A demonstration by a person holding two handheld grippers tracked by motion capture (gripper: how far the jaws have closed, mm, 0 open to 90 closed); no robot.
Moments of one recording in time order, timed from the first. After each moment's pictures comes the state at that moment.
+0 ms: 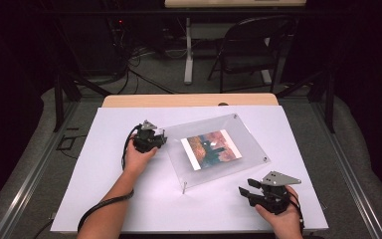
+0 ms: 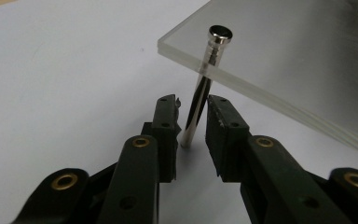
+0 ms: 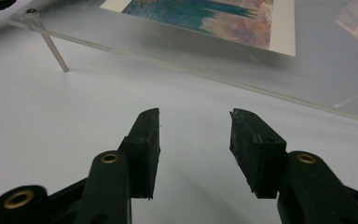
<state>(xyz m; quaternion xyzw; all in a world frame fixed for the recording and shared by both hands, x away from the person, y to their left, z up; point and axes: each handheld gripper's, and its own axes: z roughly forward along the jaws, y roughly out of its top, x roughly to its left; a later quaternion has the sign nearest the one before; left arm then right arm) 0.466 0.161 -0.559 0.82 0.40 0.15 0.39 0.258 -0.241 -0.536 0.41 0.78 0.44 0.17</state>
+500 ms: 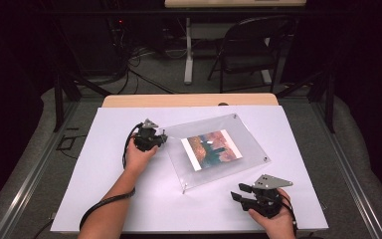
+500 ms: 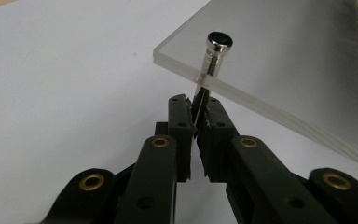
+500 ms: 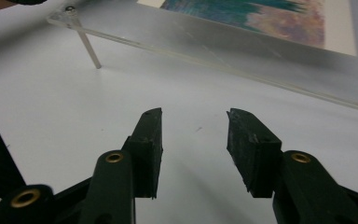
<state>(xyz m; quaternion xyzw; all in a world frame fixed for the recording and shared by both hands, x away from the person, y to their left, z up) 0.466 0.160 -0.552 0.82 0.40 0.13 0.38 0.253 -0.220 -0.539 0.39 0.79 0.45 0.13</state>
